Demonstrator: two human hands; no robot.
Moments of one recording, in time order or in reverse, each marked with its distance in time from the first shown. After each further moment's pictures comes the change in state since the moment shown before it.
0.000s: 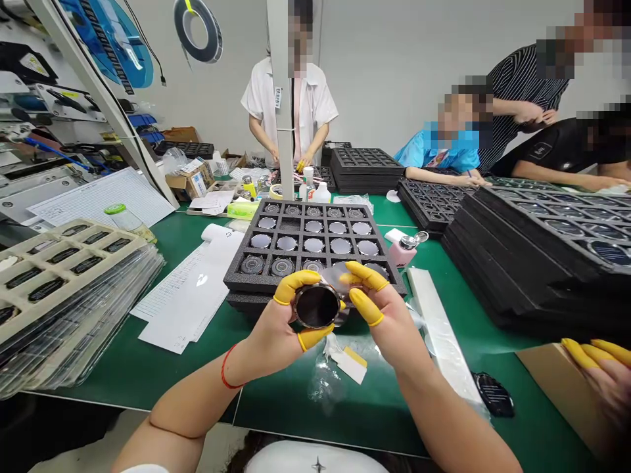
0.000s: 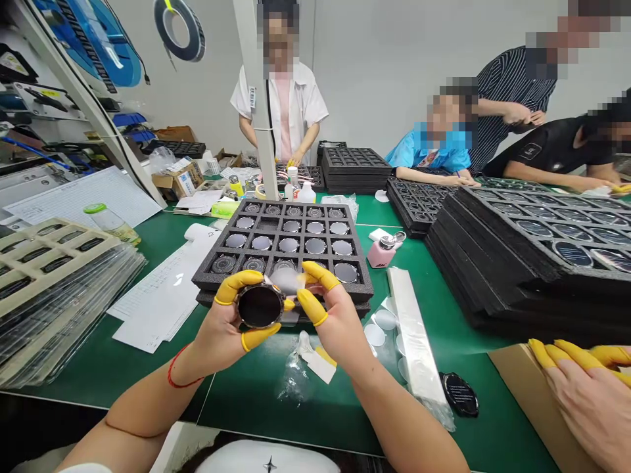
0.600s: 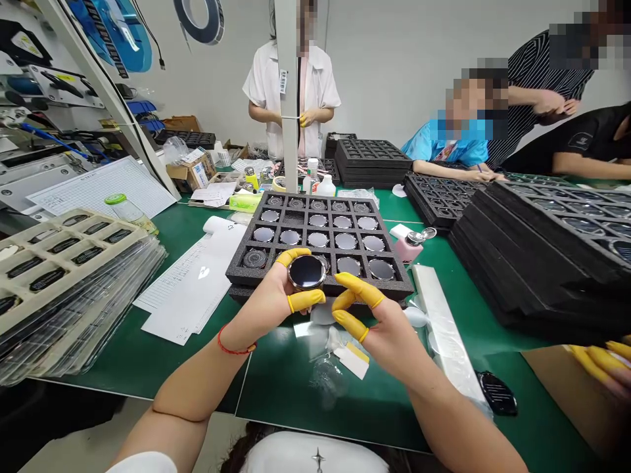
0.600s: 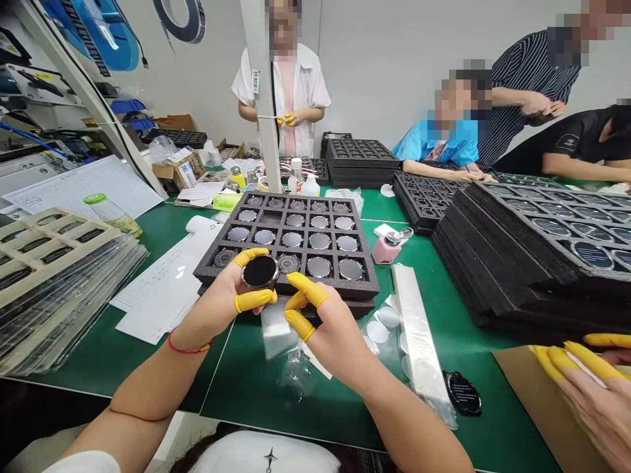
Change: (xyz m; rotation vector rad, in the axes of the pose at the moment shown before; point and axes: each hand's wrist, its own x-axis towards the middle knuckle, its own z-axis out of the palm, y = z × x) left_hand 0.030 0.009 -0.022 -0.268 -0.033 -0.465; right_hand -0.009 -0.007 -0.001 -0.566 -0.206 -0.286
